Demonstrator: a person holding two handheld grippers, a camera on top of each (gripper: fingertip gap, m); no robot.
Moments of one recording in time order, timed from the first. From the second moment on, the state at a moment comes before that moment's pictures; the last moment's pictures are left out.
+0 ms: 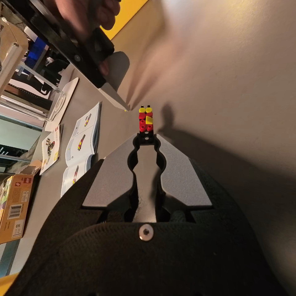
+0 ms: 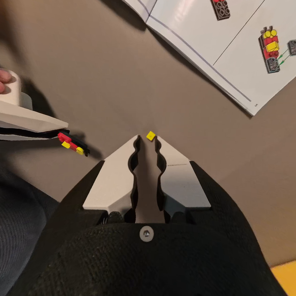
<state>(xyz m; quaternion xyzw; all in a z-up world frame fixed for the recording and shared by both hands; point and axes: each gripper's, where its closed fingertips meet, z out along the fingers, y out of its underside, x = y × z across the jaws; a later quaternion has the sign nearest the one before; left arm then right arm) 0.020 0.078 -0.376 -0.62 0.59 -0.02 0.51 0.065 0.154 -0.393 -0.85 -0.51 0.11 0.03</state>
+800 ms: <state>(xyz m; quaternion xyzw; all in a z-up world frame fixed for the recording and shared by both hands) 0.020 0.078 -0.376 -0.62 0.59 -0.03 0.51 0.070 0.158 -0.395 -0.59 -0.80 0.06 0.11</state>
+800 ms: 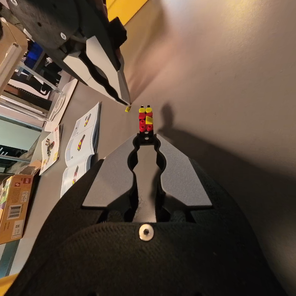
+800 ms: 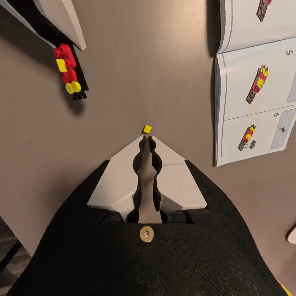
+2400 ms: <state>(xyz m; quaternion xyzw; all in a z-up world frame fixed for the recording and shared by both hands) 0.022 0.065 -0.376 -0.59 0.61 0.00 0.53 0.038 0.155 -0.393 -0.91 -0.39 0.13 0.00</state>
